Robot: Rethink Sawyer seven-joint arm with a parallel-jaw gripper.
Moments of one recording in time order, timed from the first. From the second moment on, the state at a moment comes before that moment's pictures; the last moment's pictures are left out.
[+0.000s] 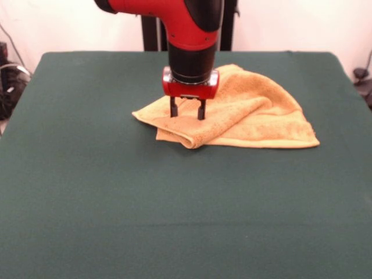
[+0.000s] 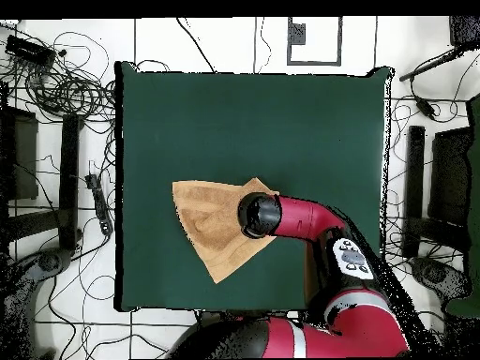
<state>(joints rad) -0.28 -0.43 0.03 1.66 -0.16 0.44 1.74</state>
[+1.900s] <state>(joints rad) -0.28 -0.43 0.03 1.65 -0.17 0.44 1.74</state>
